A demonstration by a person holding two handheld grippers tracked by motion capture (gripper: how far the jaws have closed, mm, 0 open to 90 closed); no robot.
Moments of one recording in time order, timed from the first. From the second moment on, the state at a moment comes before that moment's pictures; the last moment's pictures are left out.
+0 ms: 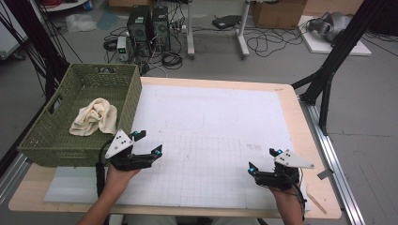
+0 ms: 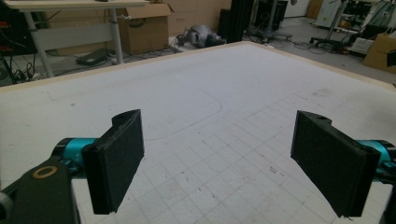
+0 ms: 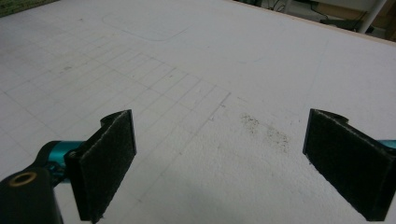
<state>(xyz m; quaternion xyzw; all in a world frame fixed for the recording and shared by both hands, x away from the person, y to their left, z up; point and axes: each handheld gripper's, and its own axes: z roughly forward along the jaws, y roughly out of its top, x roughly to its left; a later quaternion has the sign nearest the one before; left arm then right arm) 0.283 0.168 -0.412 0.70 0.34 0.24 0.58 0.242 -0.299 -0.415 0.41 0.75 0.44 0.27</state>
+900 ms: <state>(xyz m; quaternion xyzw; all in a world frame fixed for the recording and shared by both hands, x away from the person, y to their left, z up) 0.277 0.203 -0.346 0.70 0.32 0.24 0.59 0.238 -0.297 -0.413 0.41 0.75 0.43 0.28</state>
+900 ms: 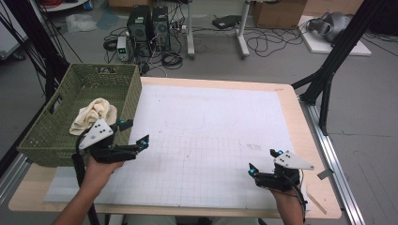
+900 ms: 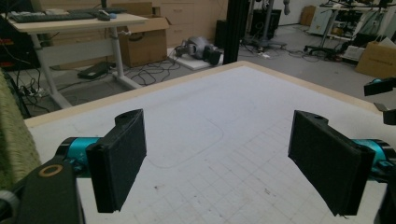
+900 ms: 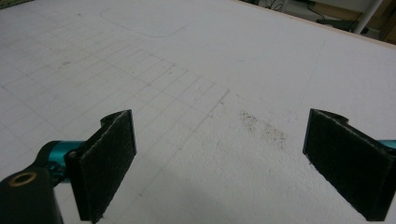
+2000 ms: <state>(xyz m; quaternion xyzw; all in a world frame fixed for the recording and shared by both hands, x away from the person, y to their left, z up) 0.372 0.329 -0.317 0.70 0.44 0.25 0.50 0.240 -0.297 -0.415 0.41 0.76 0.42 0.28</state>
